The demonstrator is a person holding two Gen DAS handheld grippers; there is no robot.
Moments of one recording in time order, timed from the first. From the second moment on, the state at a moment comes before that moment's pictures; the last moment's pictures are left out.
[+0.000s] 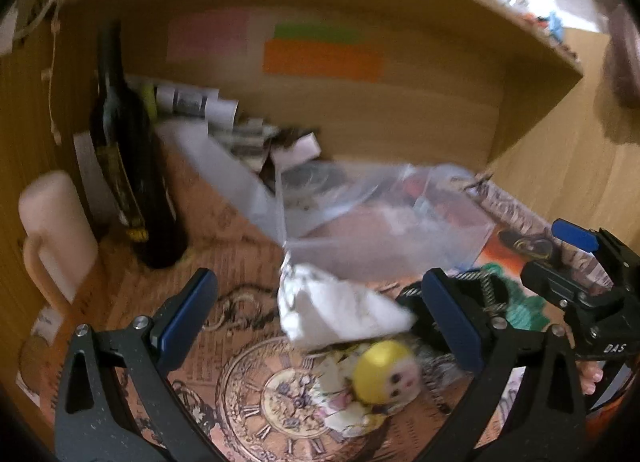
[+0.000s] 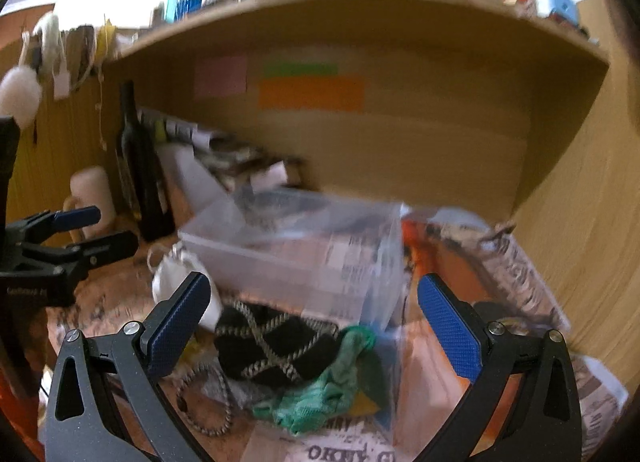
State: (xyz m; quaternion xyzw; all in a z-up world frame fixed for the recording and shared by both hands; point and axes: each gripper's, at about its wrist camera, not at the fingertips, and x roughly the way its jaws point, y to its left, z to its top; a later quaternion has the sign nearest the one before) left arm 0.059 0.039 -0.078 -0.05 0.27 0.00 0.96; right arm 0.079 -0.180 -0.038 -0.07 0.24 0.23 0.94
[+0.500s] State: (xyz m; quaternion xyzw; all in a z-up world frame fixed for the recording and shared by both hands) left arm 0.105 0.057 -0.135 -0.10 0.36 -0.02 0.93; right arm 0.101 -0.156 -0.091 -0.09 0.33 0.29 0.89
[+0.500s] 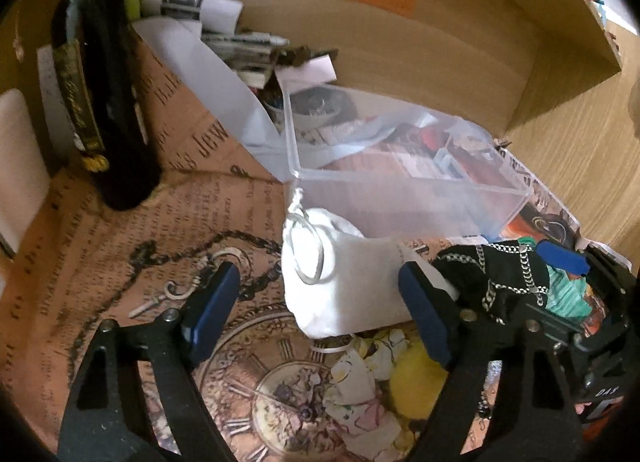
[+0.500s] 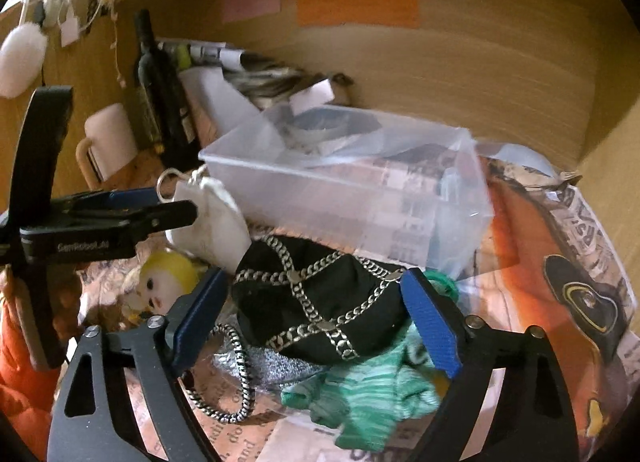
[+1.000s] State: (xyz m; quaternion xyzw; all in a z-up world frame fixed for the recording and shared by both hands) left arm 0.109 0.045 -0.141 -0.10 0.37 -0.07 0.92; right arm 0.117 -0.148 -0.107 -0.12 0.37 0.29 0.87
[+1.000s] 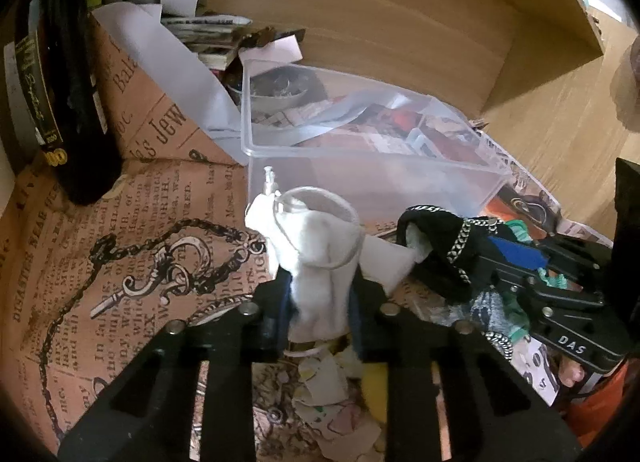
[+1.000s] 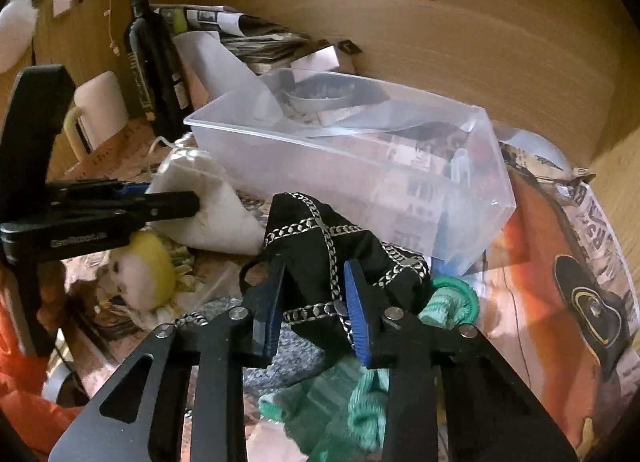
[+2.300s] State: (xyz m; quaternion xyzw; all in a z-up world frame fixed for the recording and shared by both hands) left arm 0.167 0.042 -0.050 -0.04 0.30 -0.07 0.95; right arm 0.155 -0.175 -0.013 -0.05 0.18 0.24 0.95
